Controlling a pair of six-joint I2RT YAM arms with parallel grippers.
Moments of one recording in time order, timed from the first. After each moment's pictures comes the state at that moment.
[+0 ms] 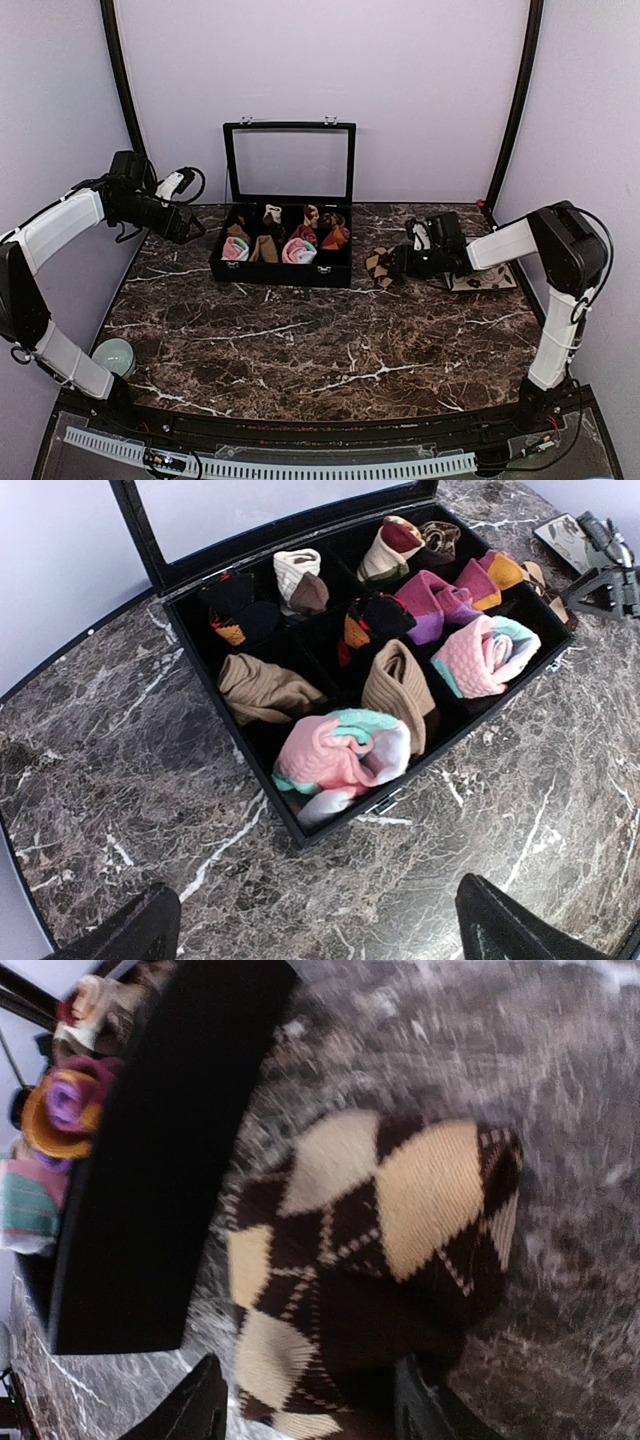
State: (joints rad) left arm -0.07 1.46 1.27 -0.67 0.41 0.35; right arm 0.39 1.88 0.98 0.20 -0.36 0.46
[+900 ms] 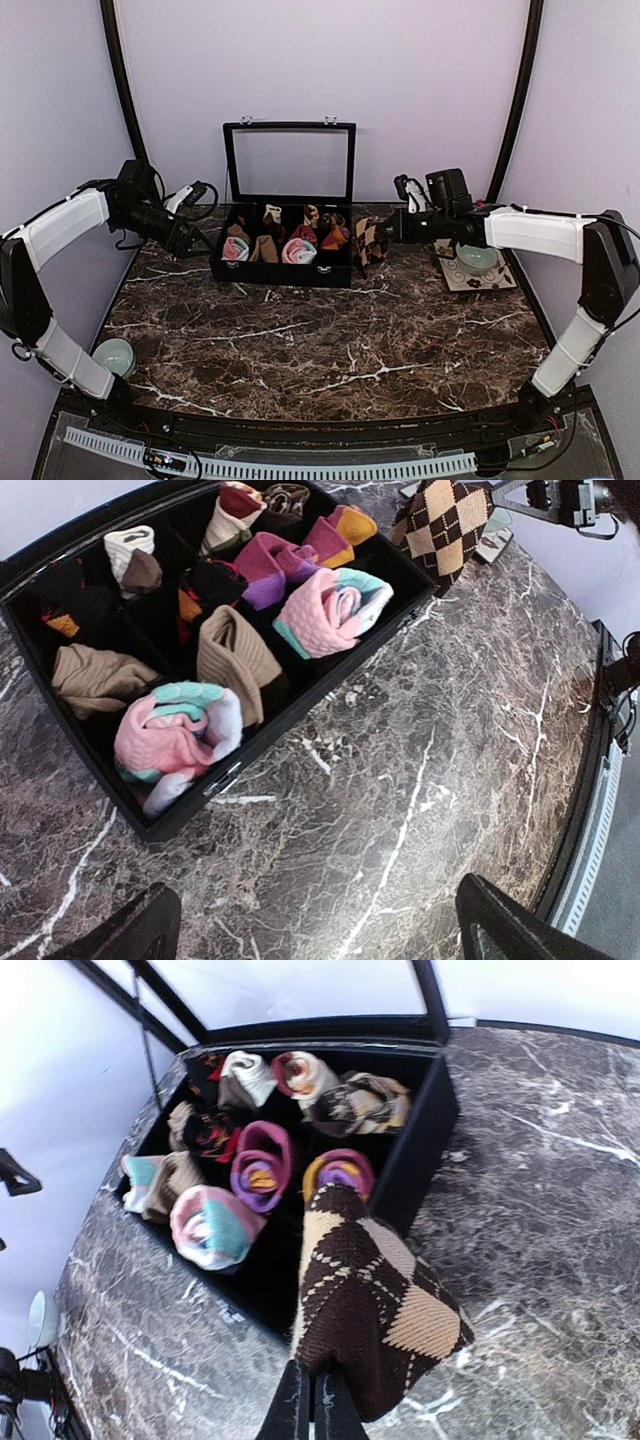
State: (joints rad) left arm -0.10 1.48 1.27 -0.83 0.67 0.44; right arm 0.50 1.65 1.15 -0.07 -0.34 0.39
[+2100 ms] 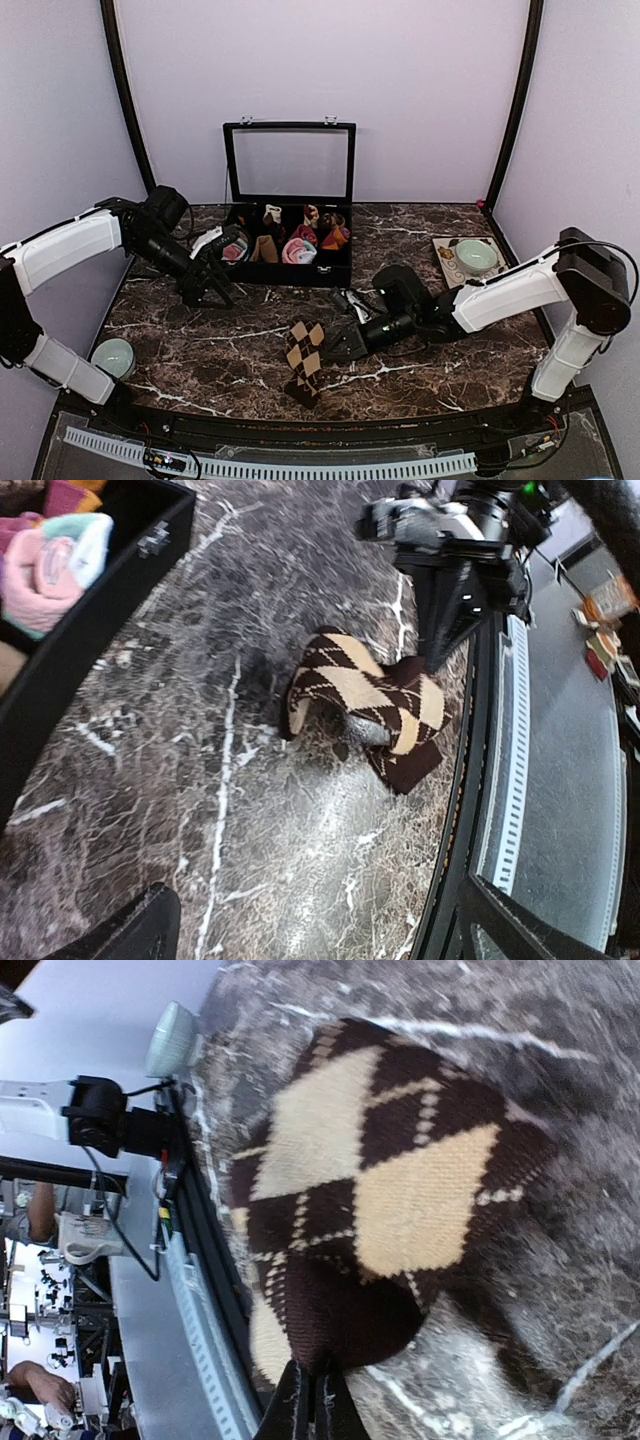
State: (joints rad) left arm -0.36 1.37 1.12 -0.97 0.76 0.57; right arm 0.99 1.64 0.75 0.27 -0.60 0.68
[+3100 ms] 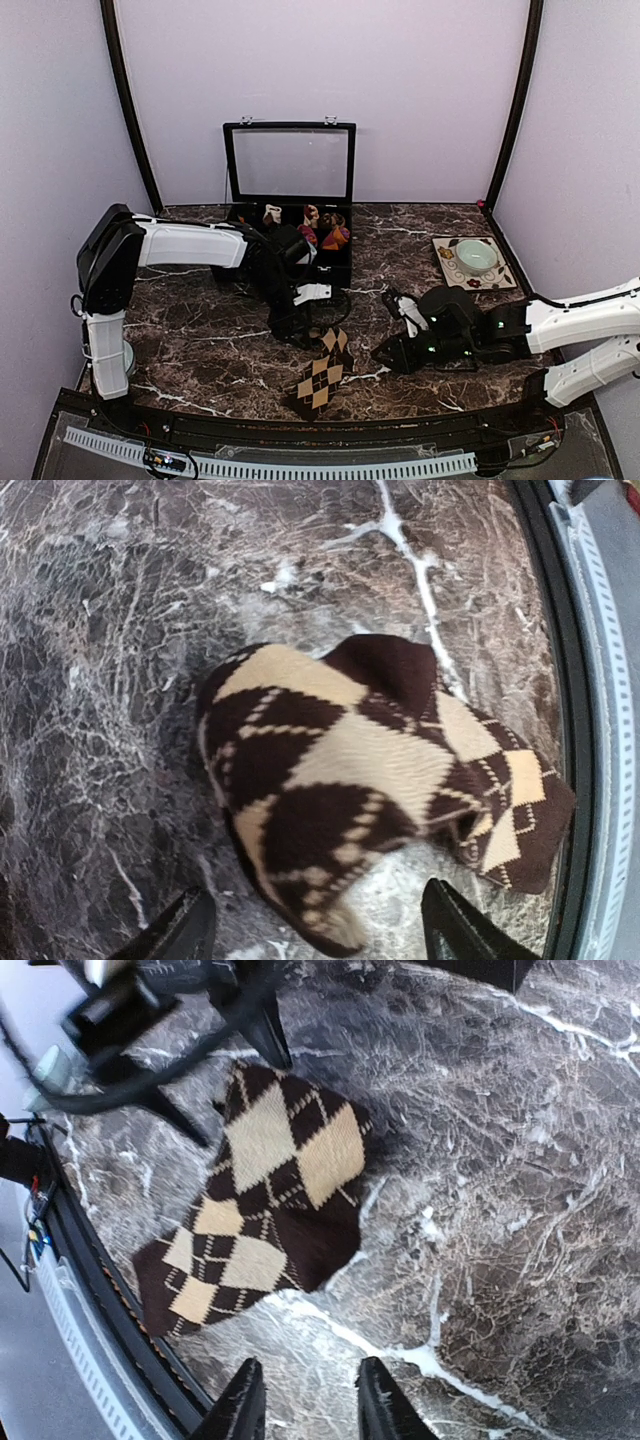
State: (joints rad) left arm -0.80 2.00 1.43 -0.79 0.54 0.65; right arm 1.13 1.18 0.55 -0.13 0.02 0.60
